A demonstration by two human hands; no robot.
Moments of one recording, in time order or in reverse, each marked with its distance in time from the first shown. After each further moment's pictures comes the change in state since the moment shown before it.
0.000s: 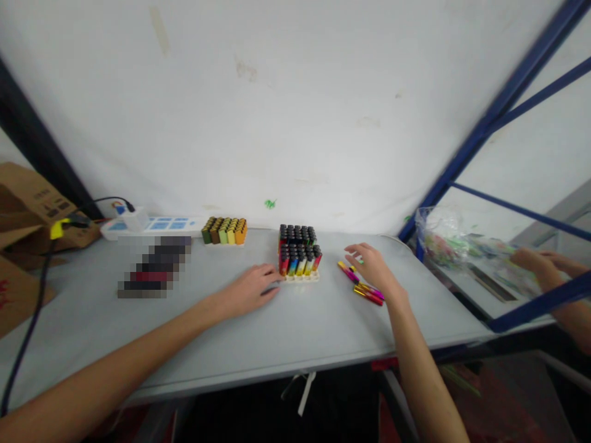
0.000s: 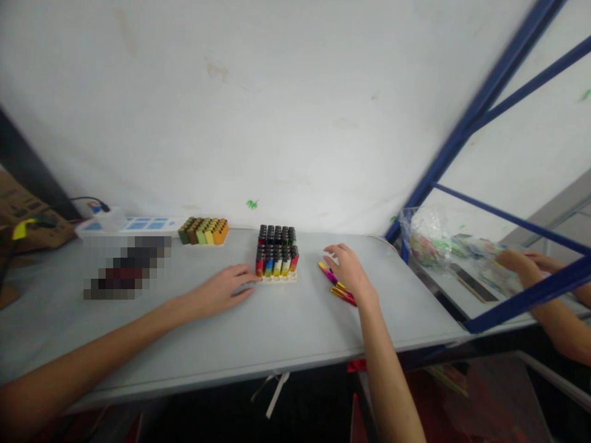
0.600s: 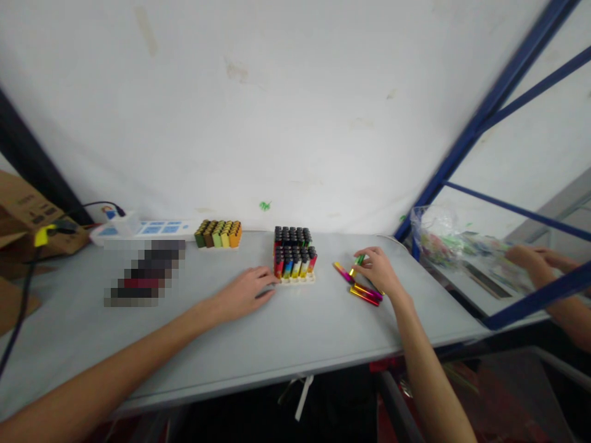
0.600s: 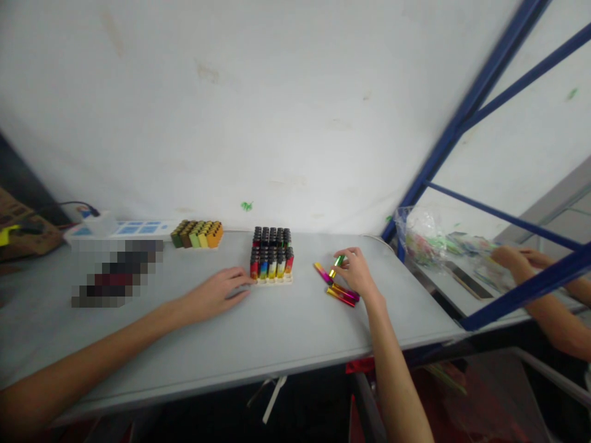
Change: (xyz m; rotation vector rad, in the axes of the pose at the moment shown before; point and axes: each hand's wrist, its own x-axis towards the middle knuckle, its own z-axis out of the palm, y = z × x) left_hand 0.001 -0.002 0.002 -0.003 0.012 -0.004; right_hand -0.023 0.050 0.004 0.226 0.065 0.172
